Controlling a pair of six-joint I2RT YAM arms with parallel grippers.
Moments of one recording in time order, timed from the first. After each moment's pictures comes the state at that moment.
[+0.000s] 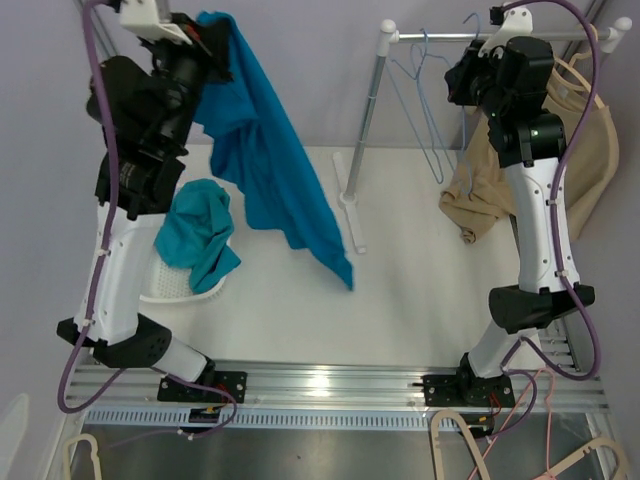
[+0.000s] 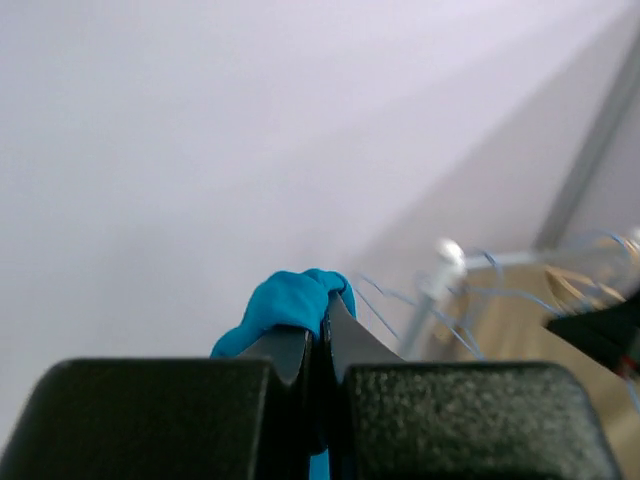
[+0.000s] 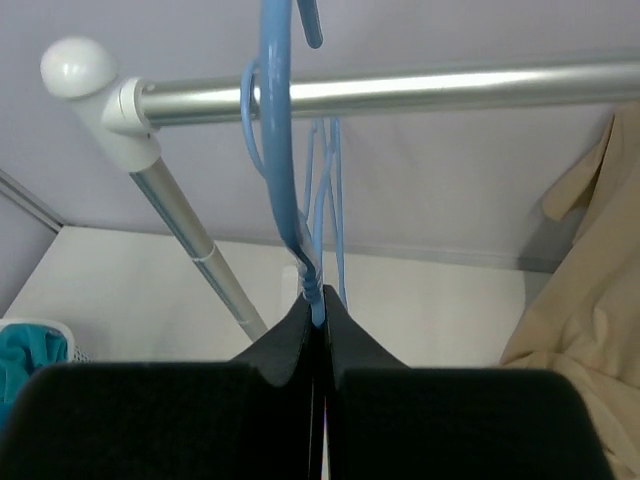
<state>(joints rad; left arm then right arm) -0.52 1.48 2.18 -0.33 -0.18 -0.13 0.19 1.72 2.30 -0.70 -0.02 0.17</state>
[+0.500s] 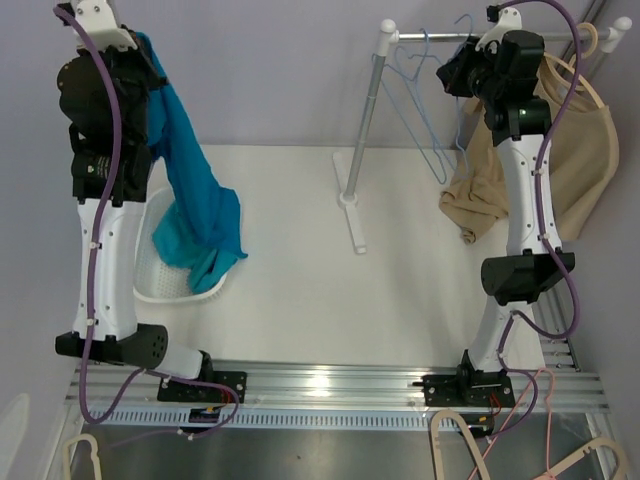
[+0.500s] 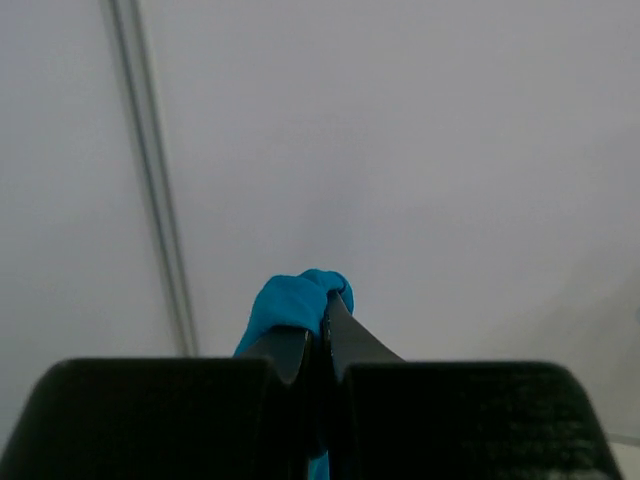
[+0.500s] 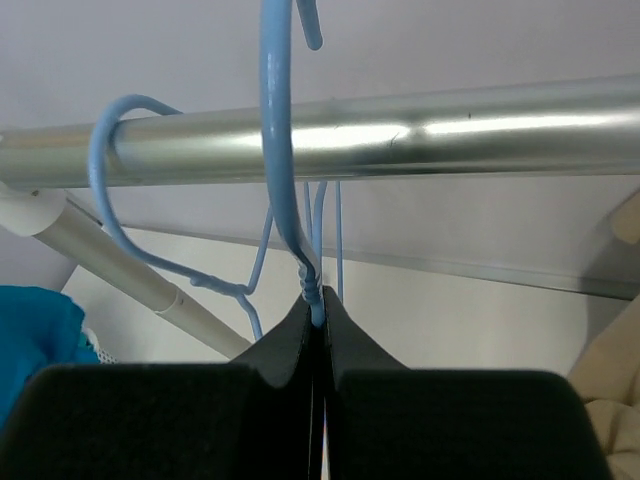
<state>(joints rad) -0.12 1.47 2.11 -0.31 -0.20 0.00 0.08 1.93 2.44 -0.63 -0.24 0.25</state>
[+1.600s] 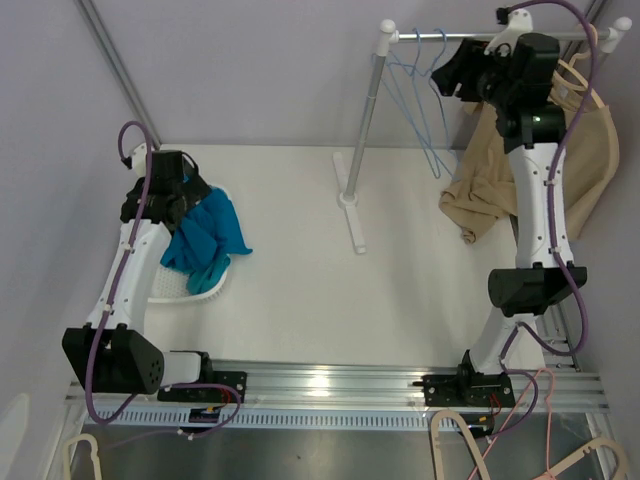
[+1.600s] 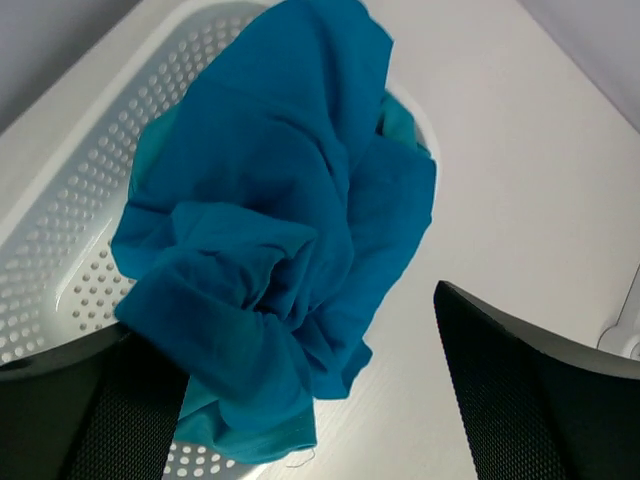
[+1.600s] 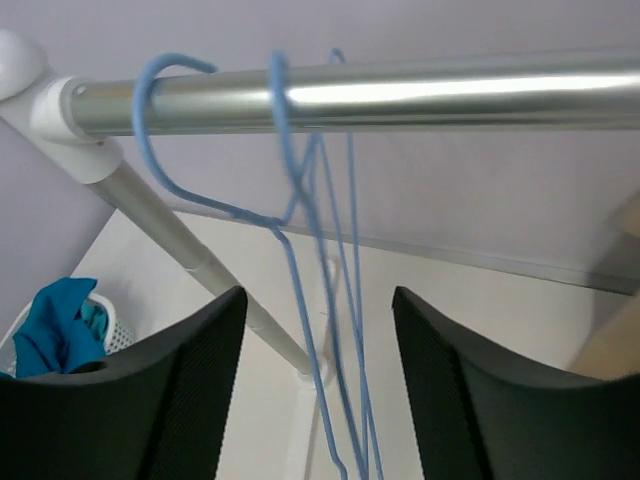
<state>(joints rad) -0.03 1.29 1.29 -0.68 -0.41 -0.60 0.08 1.86 2.35 -0.63 -0.31 0.23</state>
